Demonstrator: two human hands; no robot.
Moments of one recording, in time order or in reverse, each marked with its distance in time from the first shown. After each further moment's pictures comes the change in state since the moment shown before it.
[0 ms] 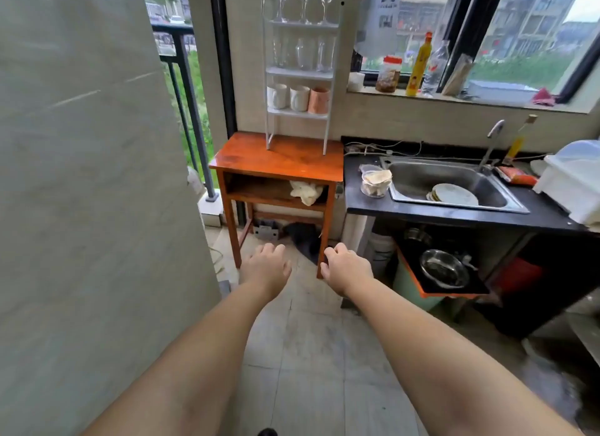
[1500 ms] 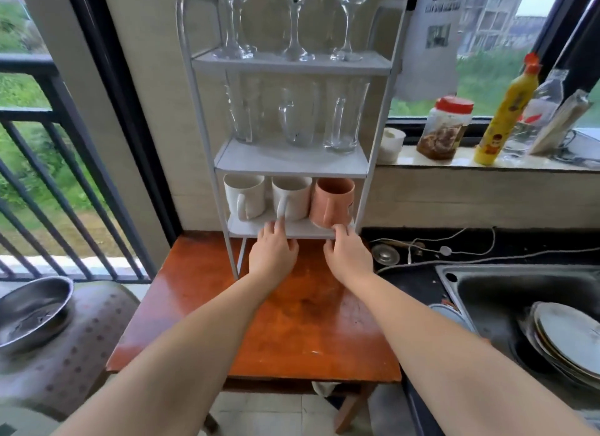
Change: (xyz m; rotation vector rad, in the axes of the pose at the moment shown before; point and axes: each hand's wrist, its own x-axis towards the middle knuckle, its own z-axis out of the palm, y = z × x) left_hand 0.753 -0.065 -0.007 -0.321 0.178 0.011; right_hand 0.715 0.109 -0.067 0.358 0.380 0.214
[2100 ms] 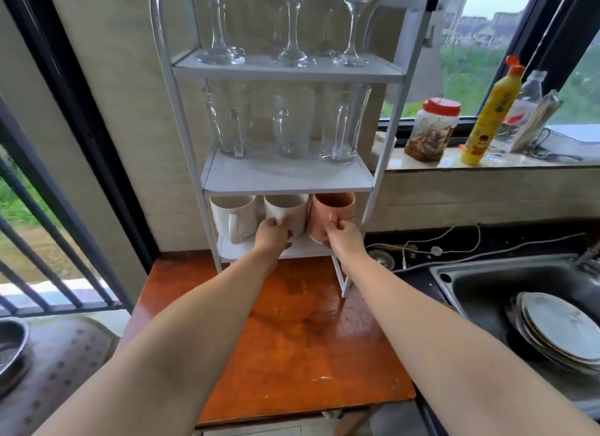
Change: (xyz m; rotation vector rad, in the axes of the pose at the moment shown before) left_hand 0.093 -0.002 0.004 -0.941 -0.207 -0.414; right_hand 0.069 -0.020 0.010 0.630 -0.023 0.498
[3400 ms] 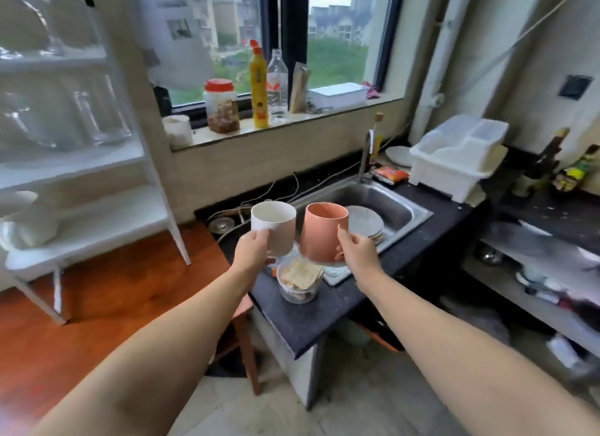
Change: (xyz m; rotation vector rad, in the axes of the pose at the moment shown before) left_hand -0.256 -0.053 0.216 0.141 -0.464 0.134; right_hand -0.238 0.174 -0.308 0.230 0.537 0.123
